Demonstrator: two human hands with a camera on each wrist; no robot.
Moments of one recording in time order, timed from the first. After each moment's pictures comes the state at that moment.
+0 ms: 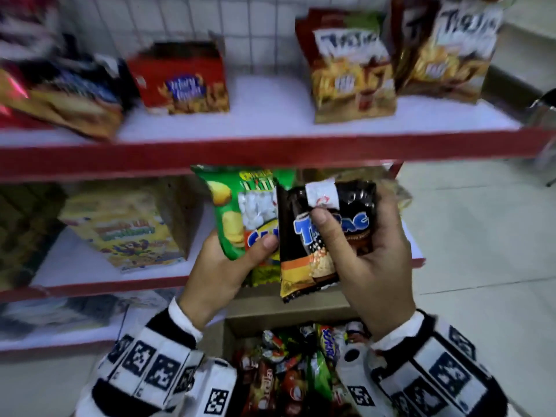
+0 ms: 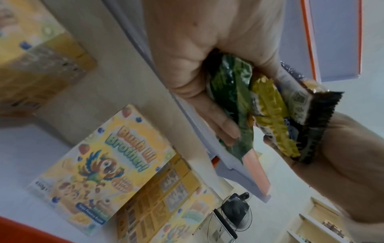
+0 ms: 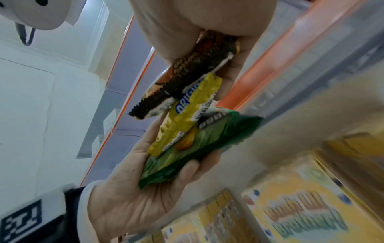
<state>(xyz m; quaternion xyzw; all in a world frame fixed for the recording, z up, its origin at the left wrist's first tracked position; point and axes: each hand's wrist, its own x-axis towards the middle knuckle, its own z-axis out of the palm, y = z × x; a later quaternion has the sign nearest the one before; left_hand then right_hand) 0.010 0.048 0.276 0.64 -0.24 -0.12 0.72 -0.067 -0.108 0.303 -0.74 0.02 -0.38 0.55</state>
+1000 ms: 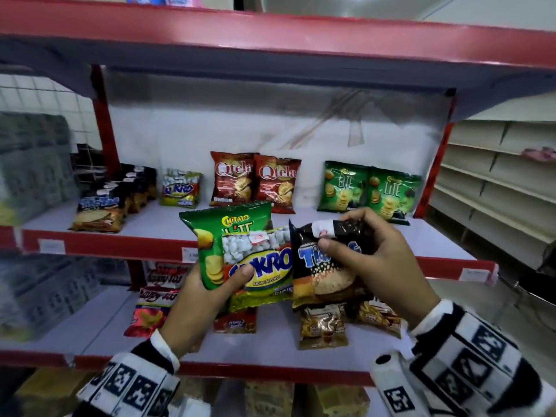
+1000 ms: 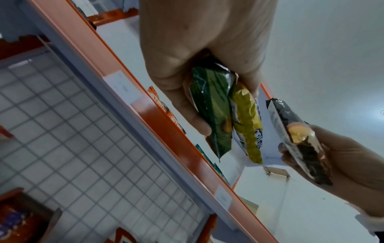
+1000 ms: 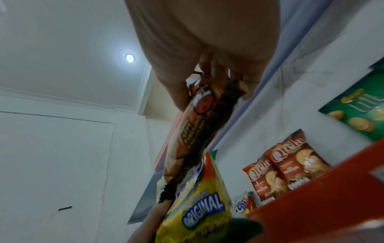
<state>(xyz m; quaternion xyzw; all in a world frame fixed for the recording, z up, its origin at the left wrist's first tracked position) -0.003 0.081 0.695 0.64 -0.23 0.07 0.73 -0.082 -0.145 0.771 -0.78 -0.11 -0.29 0.53</state>
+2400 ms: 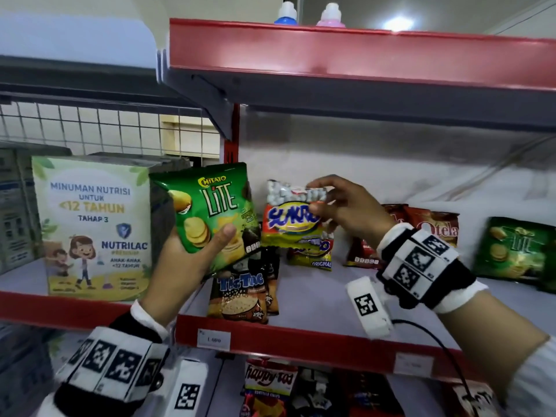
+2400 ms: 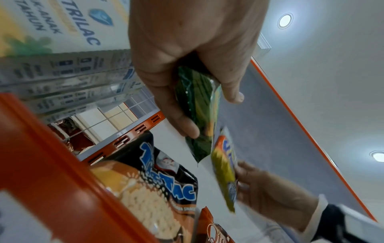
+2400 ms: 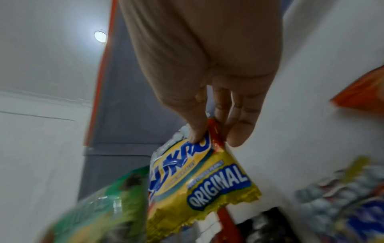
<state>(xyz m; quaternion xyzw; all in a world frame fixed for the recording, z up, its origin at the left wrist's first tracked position) 0.246 0.380 0.770 0.64 -0.22 0.22 0.70 0.228 0.133 0.856 -0.84 -0.12 -0.21 0.49</state>
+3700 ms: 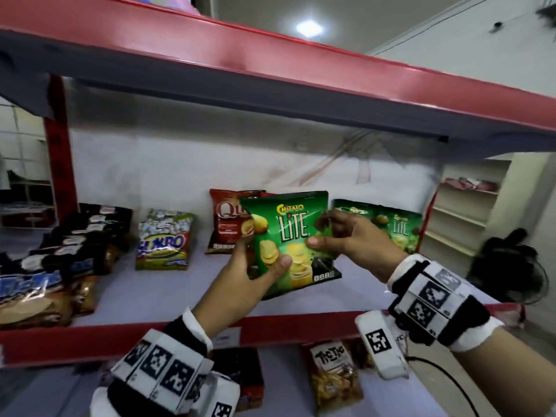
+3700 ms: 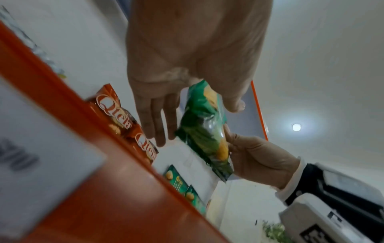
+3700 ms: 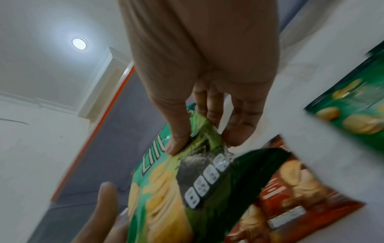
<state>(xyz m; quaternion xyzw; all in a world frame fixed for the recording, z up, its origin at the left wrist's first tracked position) 0.150 0.100 0.755 0.67 -0.38 0.01 0.64 0.078 -0.091 0.827 -0.84 0.01 -0.19 0.51</state>
